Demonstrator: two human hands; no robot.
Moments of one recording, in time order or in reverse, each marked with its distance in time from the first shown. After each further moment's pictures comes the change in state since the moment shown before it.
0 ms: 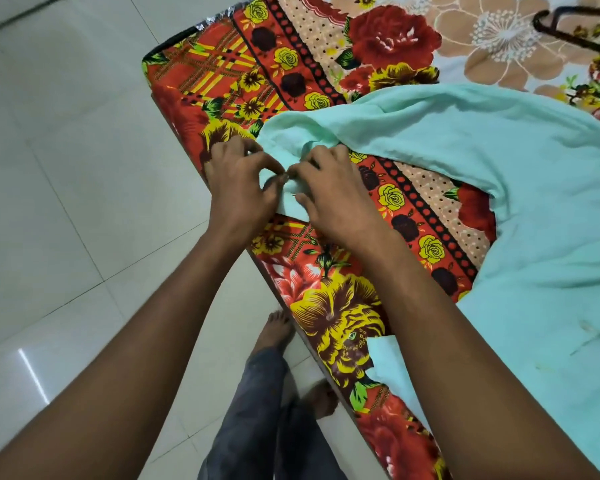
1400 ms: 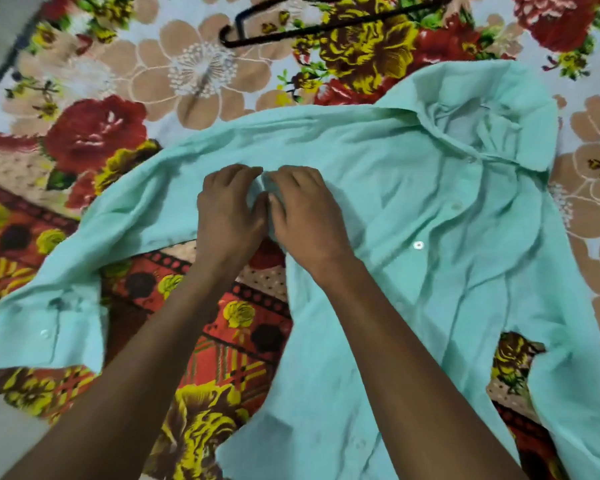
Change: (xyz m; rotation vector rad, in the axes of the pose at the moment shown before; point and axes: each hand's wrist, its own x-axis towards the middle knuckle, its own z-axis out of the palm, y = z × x) left_hand 0.049 0.261 0.173 -0.080 -0.295 0.453; right_hand -0.111 0.230 -0.065 0.162 0.531 0.577
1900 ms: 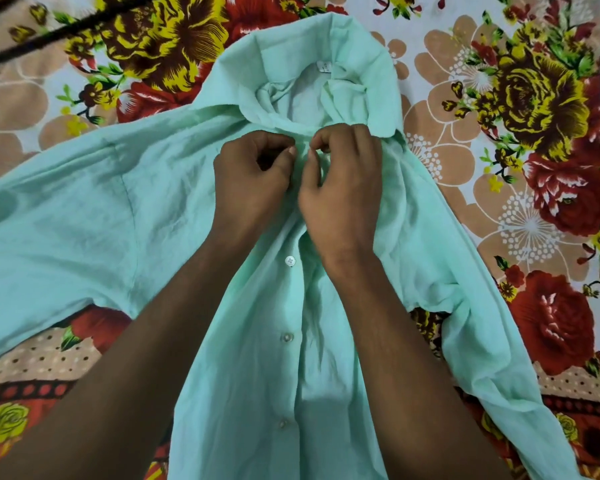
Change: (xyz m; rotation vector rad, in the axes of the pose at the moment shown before) left_hand 0.054 0.187 0.123 -0.706 -0.349 -0.085; right_hand -0.023 0.144 -0.111 -0.118 0.586 0.477
